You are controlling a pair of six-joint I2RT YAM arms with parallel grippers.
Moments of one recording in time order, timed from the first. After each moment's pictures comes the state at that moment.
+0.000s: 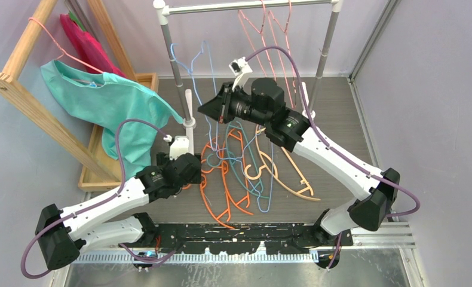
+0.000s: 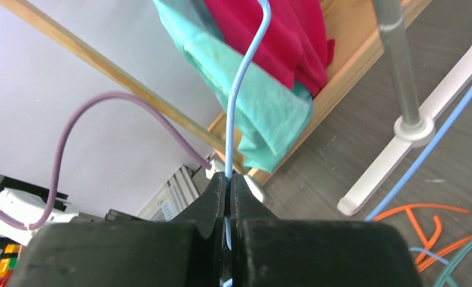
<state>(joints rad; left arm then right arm) -0.91 0.99 0.73 -0.71 -0.66 -0.70 0.85 1.45 1.49 -0.13 -0.24 0.61</state>
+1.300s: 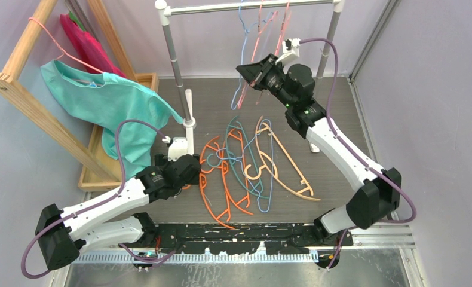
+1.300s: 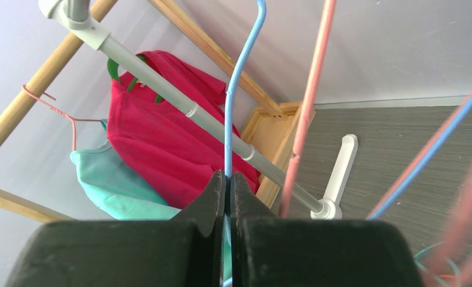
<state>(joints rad) -0.91 0.98 0.71 -0.75 -0.69 -0.72 0.50 1.47 1.39 0.20 -0.17 0.78</state>
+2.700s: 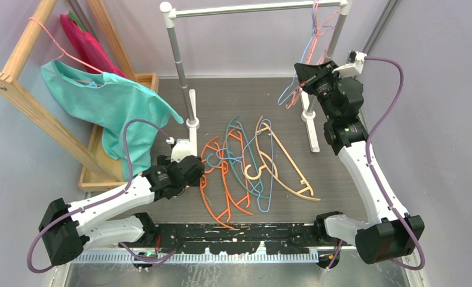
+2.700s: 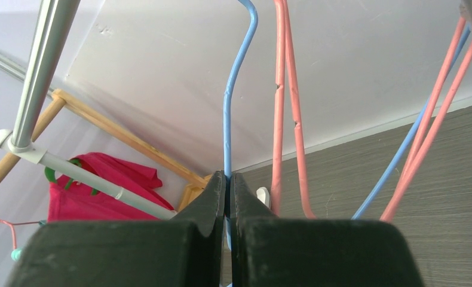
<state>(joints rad) -0.91 1.04 0.70 -0.74 -0.68 -0.72 0.18 1.15 1.17 0.12 -0.04 0.80</state>
